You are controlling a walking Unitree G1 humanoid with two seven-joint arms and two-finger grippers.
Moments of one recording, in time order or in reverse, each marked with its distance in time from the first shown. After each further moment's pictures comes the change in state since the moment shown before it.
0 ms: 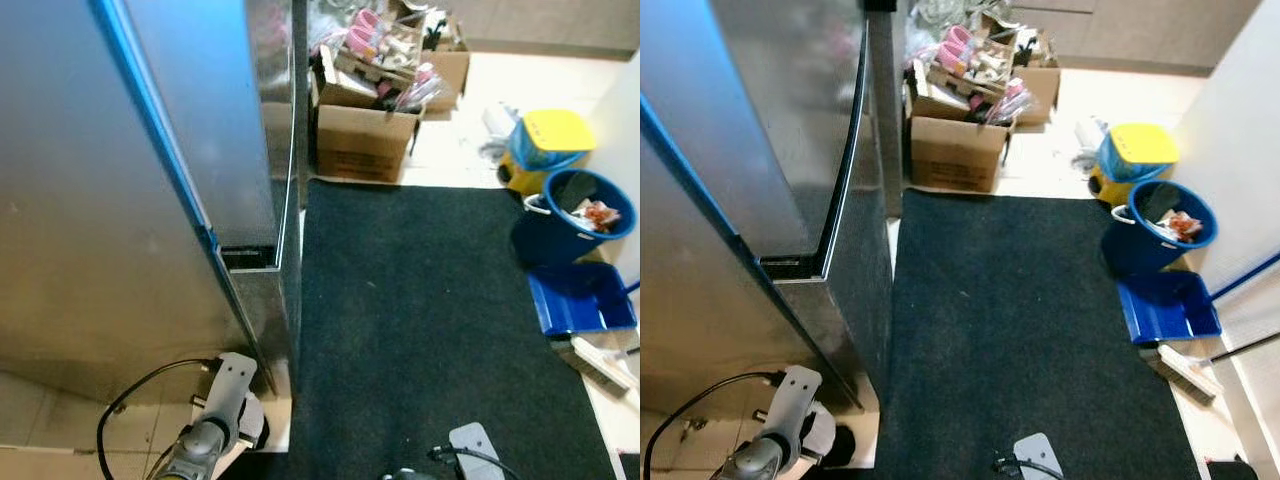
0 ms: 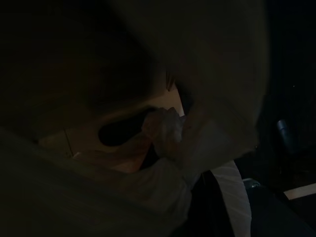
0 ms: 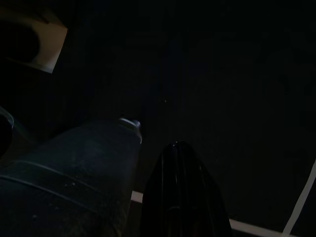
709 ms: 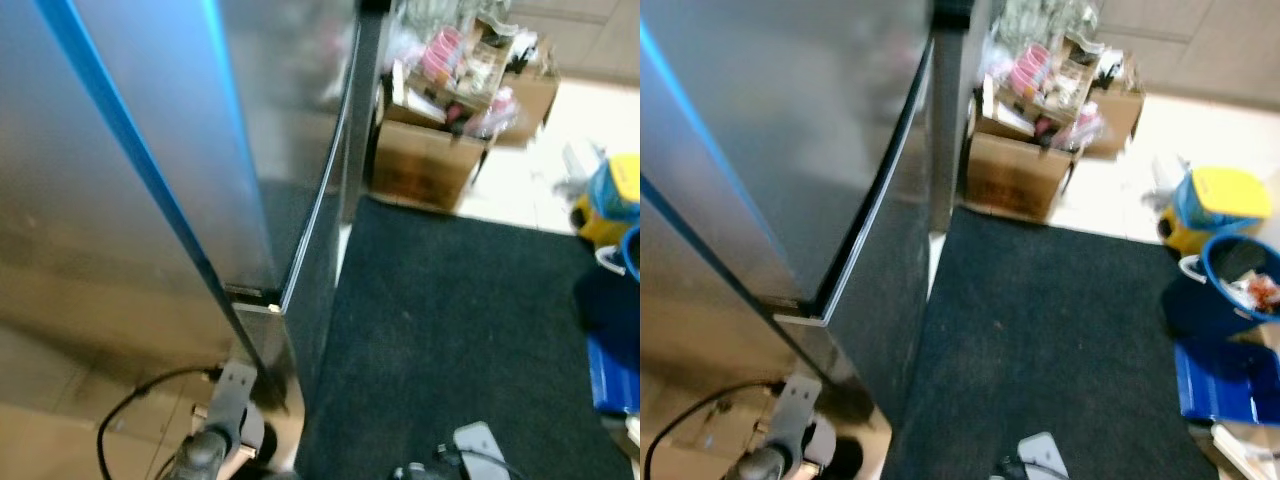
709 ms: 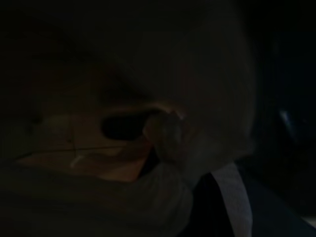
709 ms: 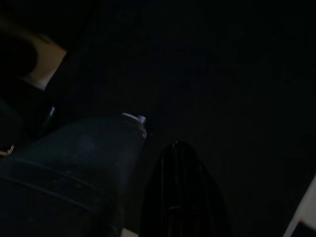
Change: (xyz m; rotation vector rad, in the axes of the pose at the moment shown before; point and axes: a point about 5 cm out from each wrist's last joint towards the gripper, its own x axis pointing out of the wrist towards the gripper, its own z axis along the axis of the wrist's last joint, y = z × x) left arm 0.000 -0.002 -0.005 -0.018 0.030 -0.006; right arm 0.000 -0.002 0.000 0.004 0.002 -0.007
